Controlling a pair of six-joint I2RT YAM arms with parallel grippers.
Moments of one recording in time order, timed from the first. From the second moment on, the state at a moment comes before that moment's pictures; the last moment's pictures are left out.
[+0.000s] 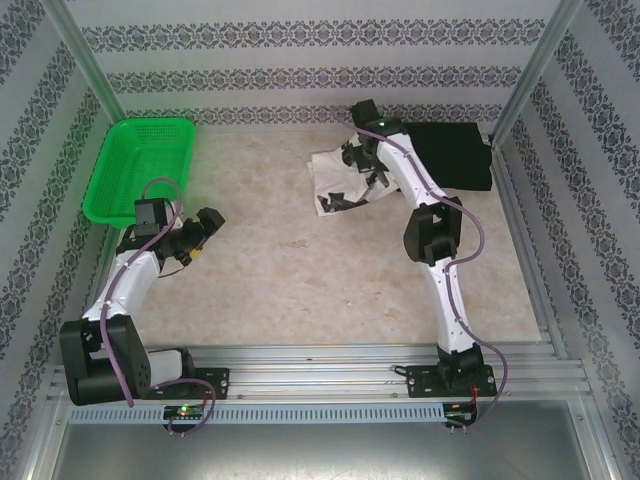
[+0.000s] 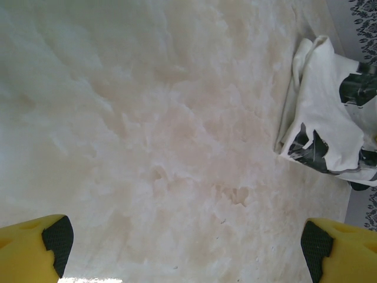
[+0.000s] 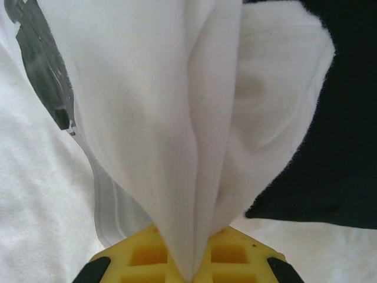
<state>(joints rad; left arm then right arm) 0.18 1.25 0.78 -0.42 0.50 -0.66 0.30 2.50 2.55 -1.18 0.30 0.13</state>
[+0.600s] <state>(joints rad) 0.18 1.24 0.73 -0.42 0.48 -0.66 0.07 2.42 2.63 -1.17 0.24 0.08</state>
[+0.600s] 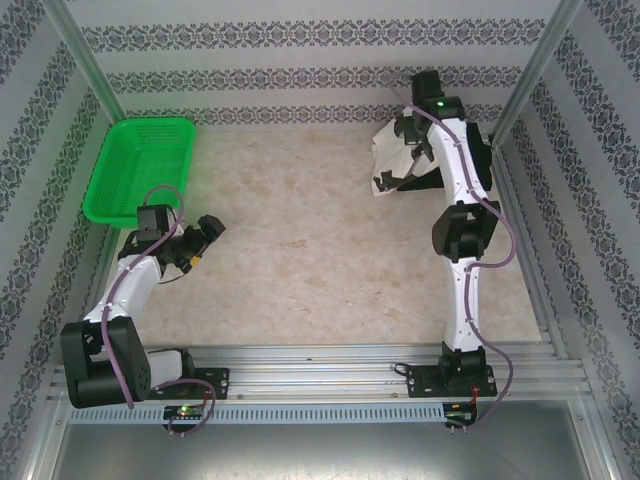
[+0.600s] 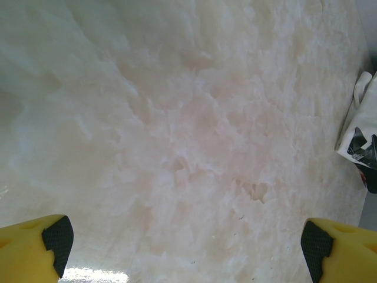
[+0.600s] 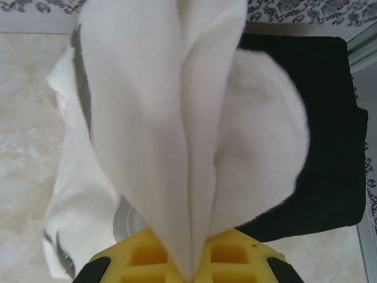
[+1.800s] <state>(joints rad) 0.18 1.19 0.74 -0.56 0.43 -0.61 -0.27 2.53 2.61 -1.04 0.02 0.32</state>
